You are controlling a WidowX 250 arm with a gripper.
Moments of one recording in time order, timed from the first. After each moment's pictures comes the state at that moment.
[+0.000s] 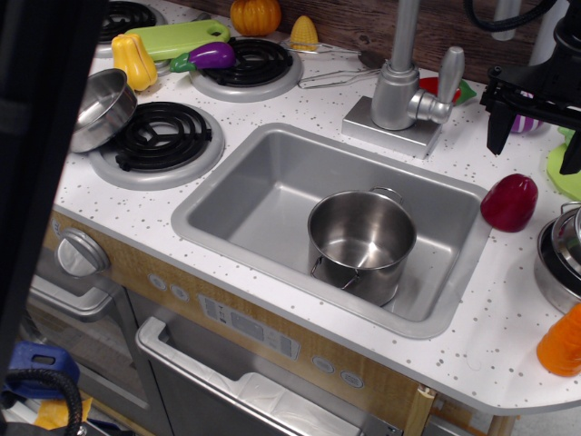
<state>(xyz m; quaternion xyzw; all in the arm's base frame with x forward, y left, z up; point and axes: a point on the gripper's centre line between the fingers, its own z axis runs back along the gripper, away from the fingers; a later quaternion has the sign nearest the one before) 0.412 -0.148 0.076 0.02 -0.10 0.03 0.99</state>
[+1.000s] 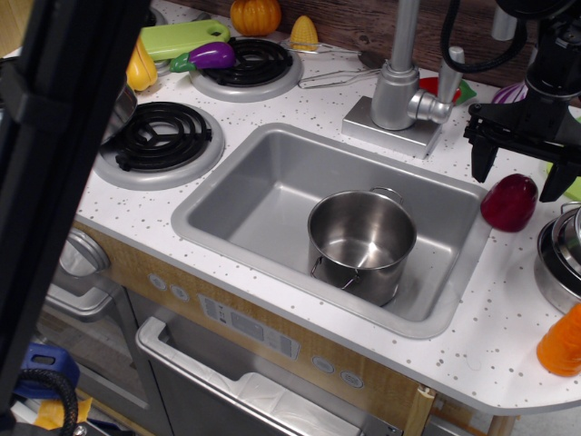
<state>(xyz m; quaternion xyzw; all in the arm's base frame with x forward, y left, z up) 0.421 -0.144 0.038 -0.01 -0.11 0.00 0.99</state>
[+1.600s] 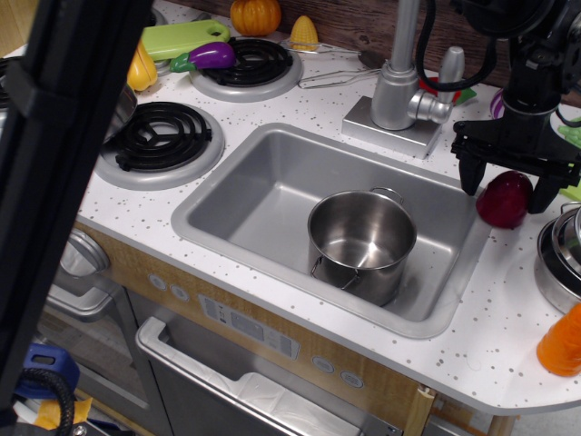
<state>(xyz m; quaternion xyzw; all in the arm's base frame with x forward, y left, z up) 0.424 -0.136 0.018 -0.03 -0.12 -0.01 0.99</state>
